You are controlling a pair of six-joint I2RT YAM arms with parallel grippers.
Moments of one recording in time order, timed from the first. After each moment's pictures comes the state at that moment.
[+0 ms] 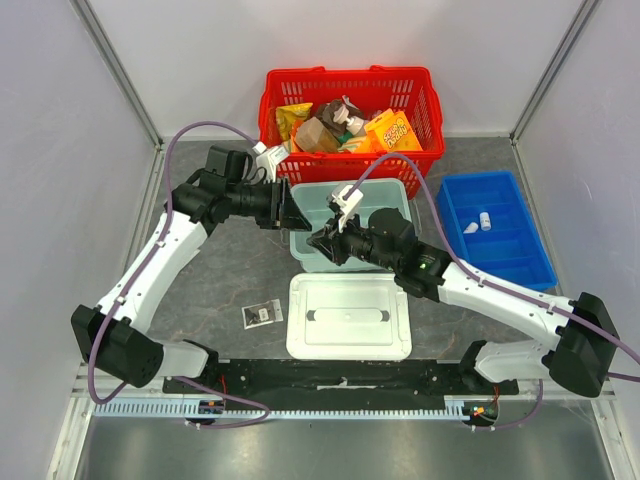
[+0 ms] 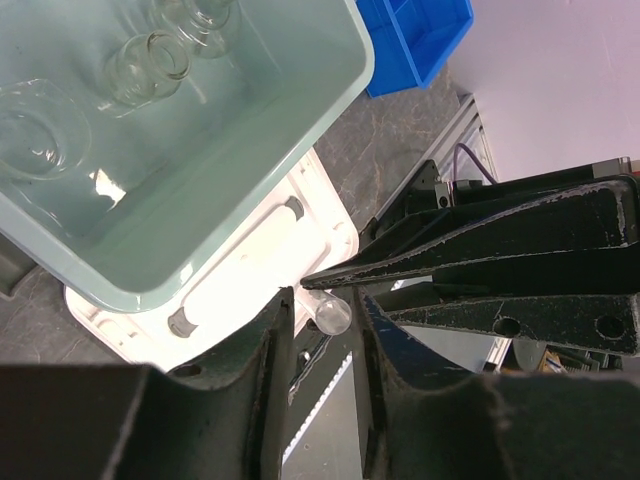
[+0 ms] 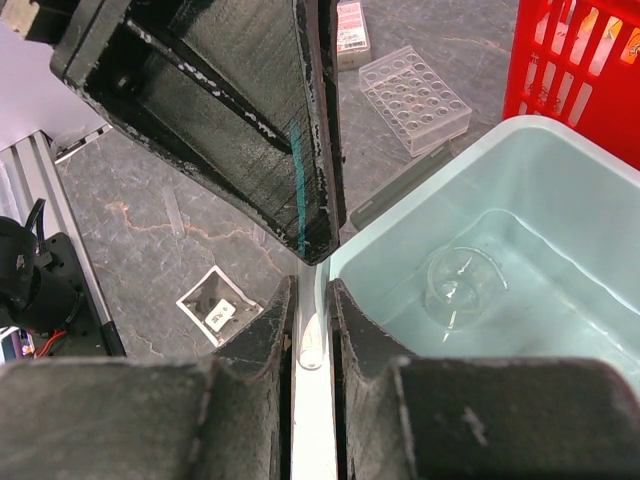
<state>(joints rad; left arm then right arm) -0.39 1.35 1.36 -0.75 0.73 -0.35 0.93 1.27 0.96 0.12 -0.09 0.14</state>
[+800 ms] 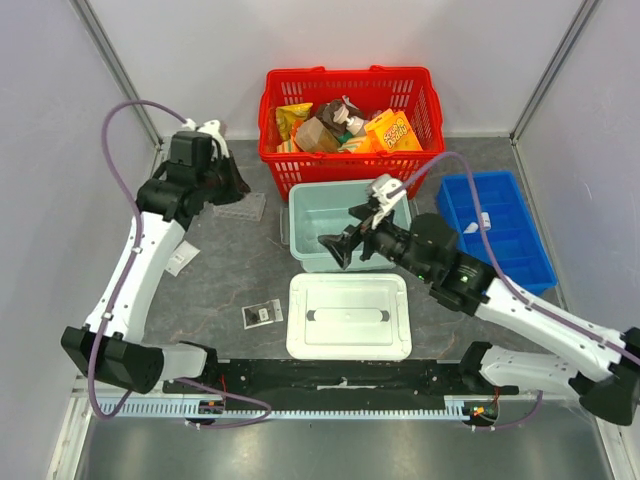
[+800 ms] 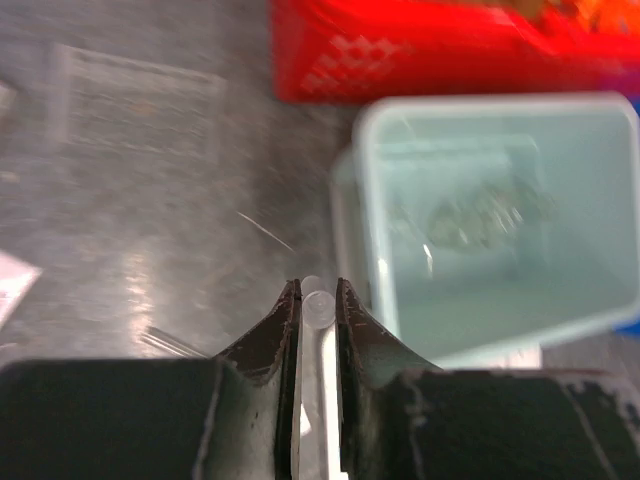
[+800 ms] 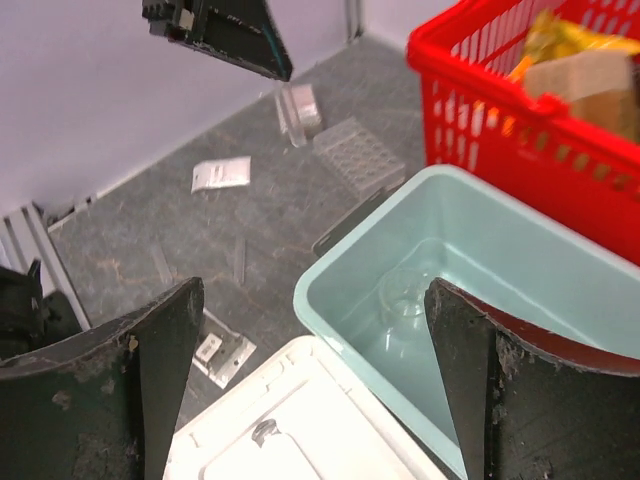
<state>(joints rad) -0.28 1.29 1.44 -0.81 0.10 -0.35 0.93 1.09 0.96 0.05 0.03 0.13</state>
